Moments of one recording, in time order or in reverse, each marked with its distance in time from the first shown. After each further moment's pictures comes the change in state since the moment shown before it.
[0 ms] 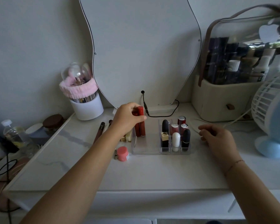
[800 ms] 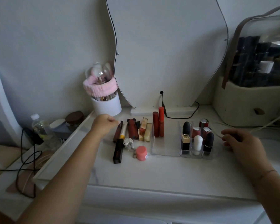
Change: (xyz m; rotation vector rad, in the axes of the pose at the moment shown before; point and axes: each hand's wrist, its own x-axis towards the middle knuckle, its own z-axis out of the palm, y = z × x) left_hand -0.006 -0.102 -0.096 0.195 0.180 -0.384; right_hand -0.001 -0.001 -0.002 -0.059 -0.046 -0.025
